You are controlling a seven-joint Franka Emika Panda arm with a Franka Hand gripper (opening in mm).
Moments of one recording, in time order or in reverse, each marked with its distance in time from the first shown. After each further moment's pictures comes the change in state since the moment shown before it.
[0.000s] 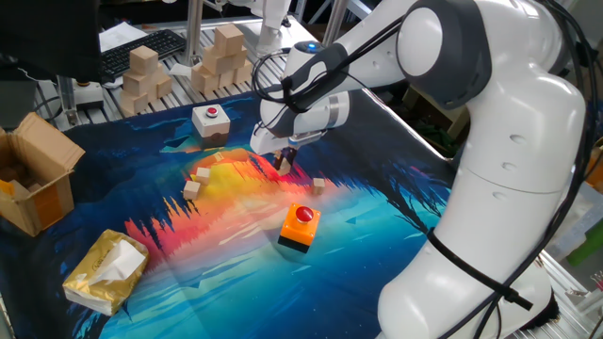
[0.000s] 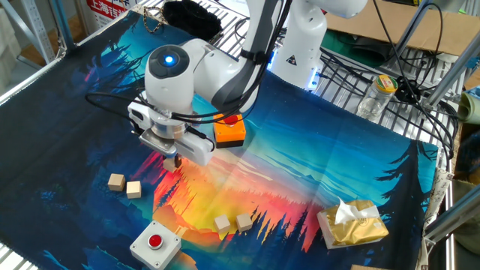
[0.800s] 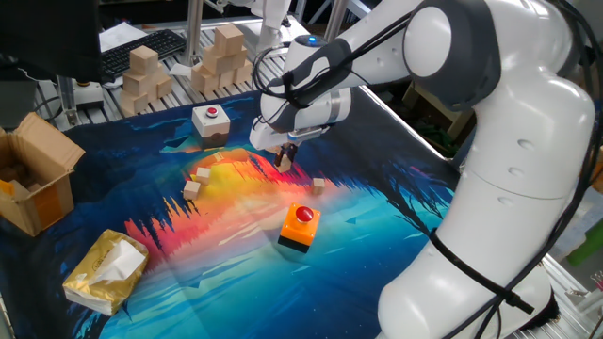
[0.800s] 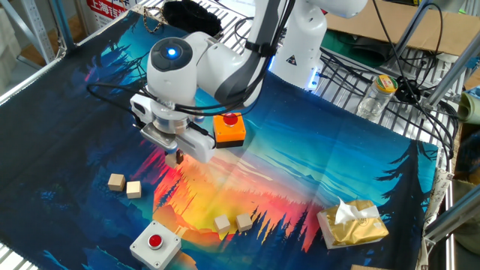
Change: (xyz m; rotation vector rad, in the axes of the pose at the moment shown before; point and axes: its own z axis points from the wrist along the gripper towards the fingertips) arm 0.002 0.002 -0.012 0.003 0.001 0.038
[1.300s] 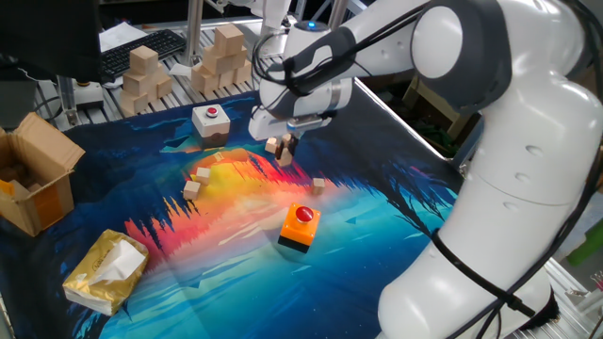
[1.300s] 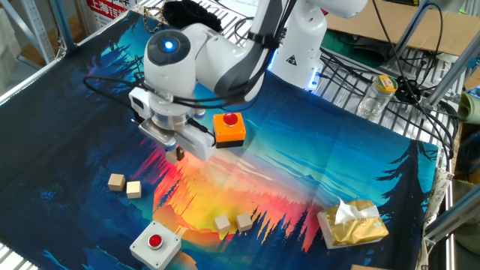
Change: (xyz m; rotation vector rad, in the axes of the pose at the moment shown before) arm -0.002 0.003 -0.023 -0.002 0.025 0.043
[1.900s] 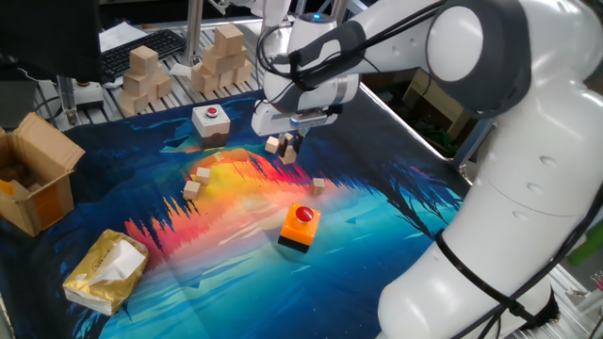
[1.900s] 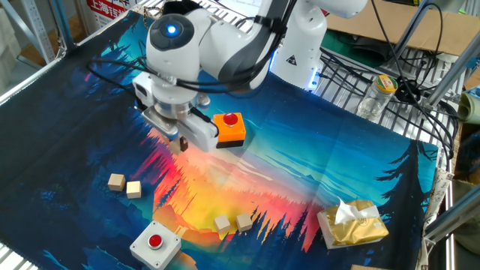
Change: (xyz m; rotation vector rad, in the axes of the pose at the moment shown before) arm 0.011 0.000 -0.020 -0.001 0.016 0.047
